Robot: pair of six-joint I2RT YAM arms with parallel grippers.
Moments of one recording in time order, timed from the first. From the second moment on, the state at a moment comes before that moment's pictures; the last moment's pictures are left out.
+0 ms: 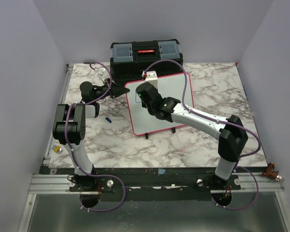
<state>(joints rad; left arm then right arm) -0.01 1.90 0.93 1.15 1.07 -1.00 0.93 1.79 1.50 -0.31 0.64 0.41</state>
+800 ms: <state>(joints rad) -0.01 1.90 0.93 1.15 1.07 -1.00 0.92 1.78 1.50 -0.29 0.56 0.41</state>
